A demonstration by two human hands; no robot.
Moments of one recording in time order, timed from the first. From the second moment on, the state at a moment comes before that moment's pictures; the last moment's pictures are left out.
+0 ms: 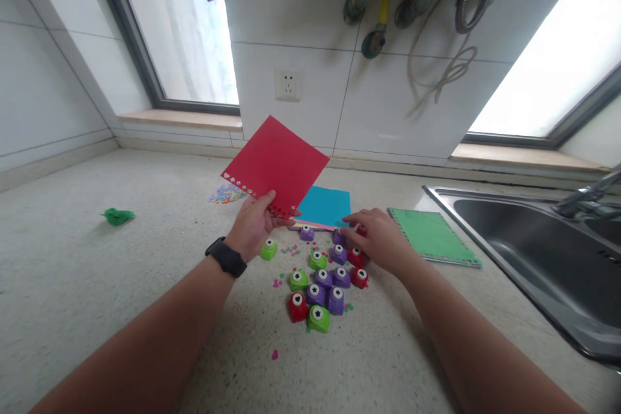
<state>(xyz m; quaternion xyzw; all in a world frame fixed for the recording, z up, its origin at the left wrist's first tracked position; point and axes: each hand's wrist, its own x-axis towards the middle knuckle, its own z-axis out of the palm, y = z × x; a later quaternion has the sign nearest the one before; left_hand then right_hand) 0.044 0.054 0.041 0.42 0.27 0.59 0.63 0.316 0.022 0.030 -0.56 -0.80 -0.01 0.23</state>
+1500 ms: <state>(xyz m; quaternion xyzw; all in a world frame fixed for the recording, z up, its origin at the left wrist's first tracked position) 0.037 0.012 0.031 0.61 0.51 0.49 0.34 0.285 -0.018 0.054 -0.32 -0.62 0.30 0.65</state>
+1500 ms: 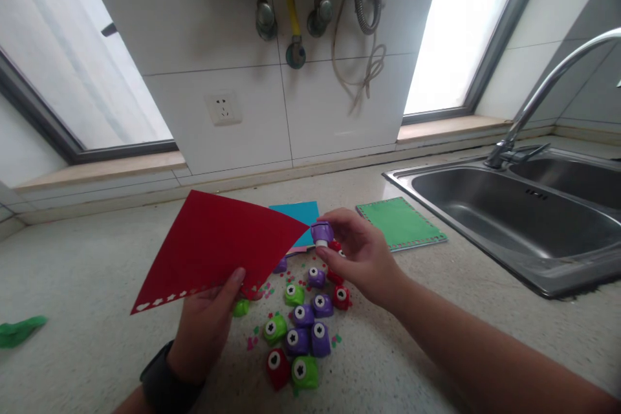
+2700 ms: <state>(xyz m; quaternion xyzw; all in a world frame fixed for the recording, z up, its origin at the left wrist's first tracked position) 0.040 0.009 0.019 0.62 0.49 0.48 0.38 0.274 -0.017 0.040 -0.37 -0.49 0.59 0.52</state>
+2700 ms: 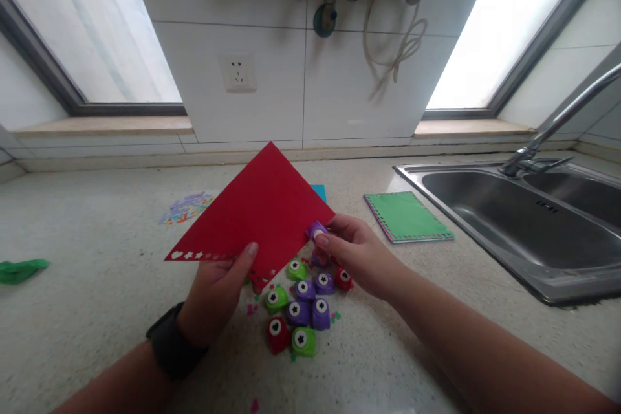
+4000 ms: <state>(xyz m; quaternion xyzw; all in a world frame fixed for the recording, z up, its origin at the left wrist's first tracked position) 0.046 -0.005 0.013 0.66 0.45 0.38 0.46 0.258 -0.029 0.042 -0.45 -0.47 0.63 0.42</state>
